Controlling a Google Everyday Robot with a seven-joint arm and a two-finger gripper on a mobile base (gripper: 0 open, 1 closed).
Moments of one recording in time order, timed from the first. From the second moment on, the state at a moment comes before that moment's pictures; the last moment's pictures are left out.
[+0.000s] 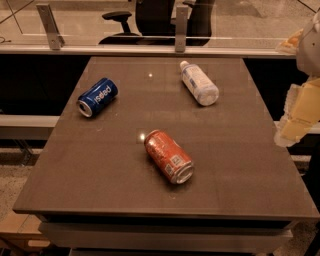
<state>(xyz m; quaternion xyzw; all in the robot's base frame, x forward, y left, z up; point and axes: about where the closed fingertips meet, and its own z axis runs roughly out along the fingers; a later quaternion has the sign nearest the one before) 0.438 -0.212 0.992 -0.60 0.78 -0.05 0.18</state>
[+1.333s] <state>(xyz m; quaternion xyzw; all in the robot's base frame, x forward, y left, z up) 0.429 -0.181 0.991 -0.54 0.82 0.05 0.18</state>
